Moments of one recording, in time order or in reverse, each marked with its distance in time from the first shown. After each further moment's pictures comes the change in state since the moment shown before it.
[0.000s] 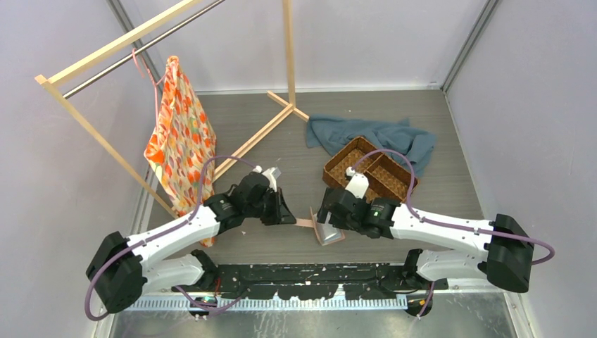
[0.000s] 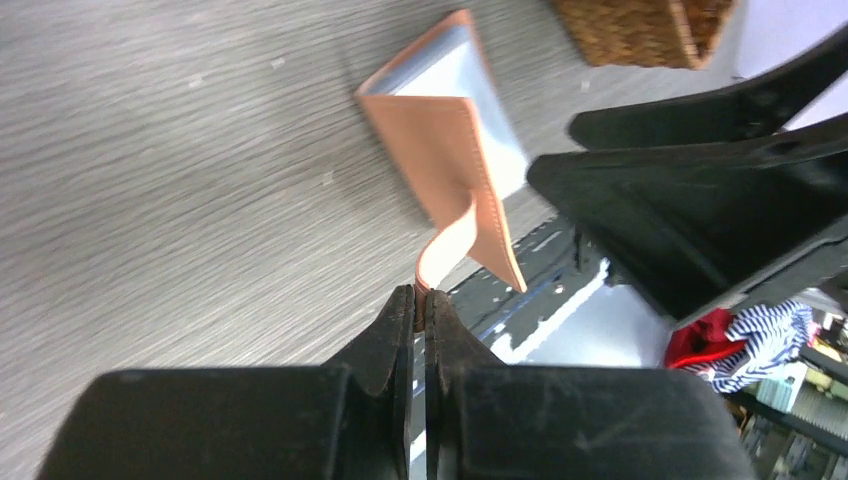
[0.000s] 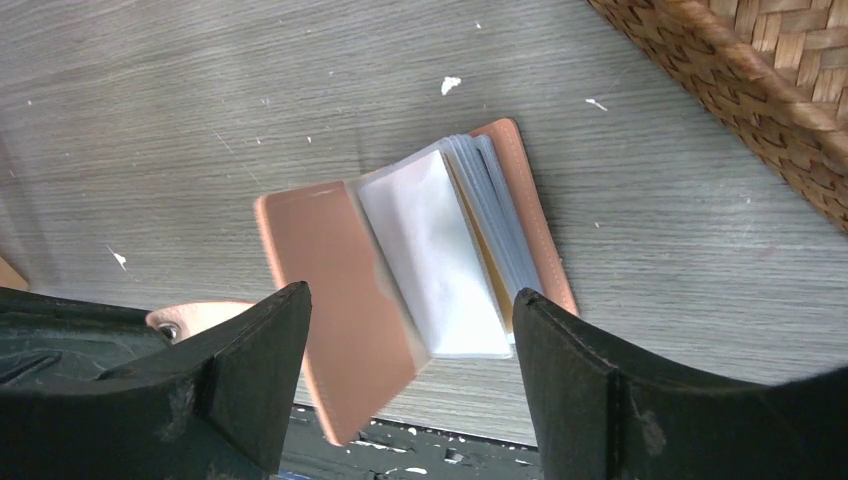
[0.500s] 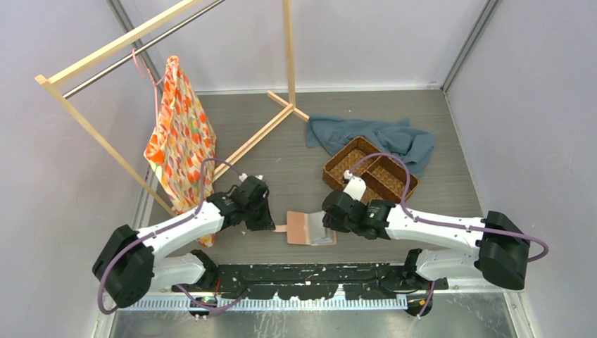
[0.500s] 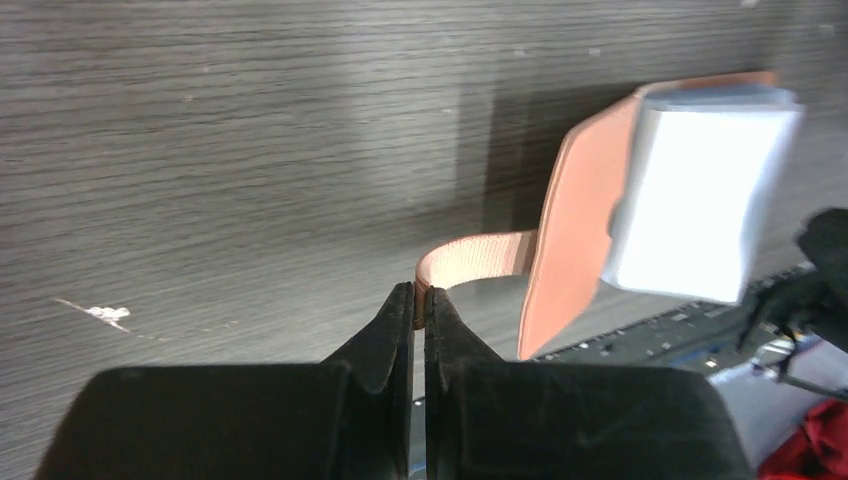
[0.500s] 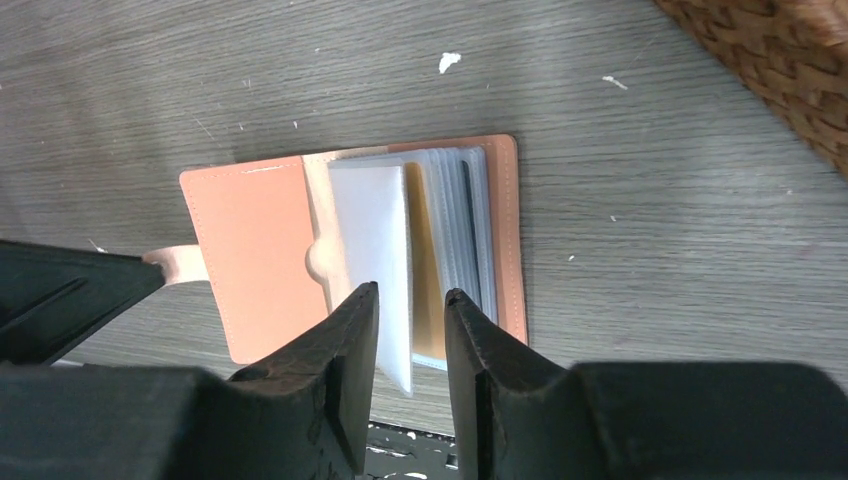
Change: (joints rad) left arm 0.081 0.017 -0.047 -0.234 -0.178 0.027; right arm 0.000 0.033 -0.036 0.047 -0.034 0.019
